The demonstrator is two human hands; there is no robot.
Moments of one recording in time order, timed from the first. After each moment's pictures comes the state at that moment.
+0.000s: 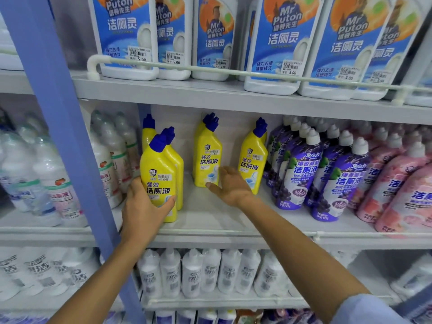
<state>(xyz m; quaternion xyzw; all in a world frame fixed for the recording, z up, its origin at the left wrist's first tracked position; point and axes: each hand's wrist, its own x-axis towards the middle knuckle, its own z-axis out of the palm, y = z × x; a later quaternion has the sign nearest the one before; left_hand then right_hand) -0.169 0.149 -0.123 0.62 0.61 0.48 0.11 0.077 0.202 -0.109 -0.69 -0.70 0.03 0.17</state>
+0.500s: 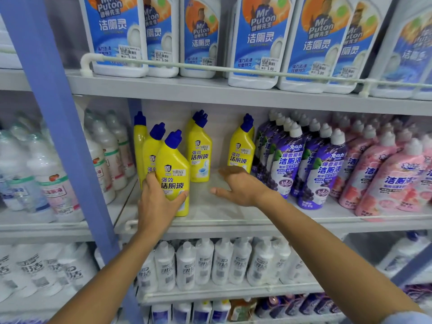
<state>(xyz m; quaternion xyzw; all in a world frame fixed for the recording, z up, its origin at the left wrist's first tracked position) -0.131 0.139 -0.125 0.64 0.59 0.46 0.13 0.112 0.132 -0.078 -0.65 -0.76 0.01 0.06</state>
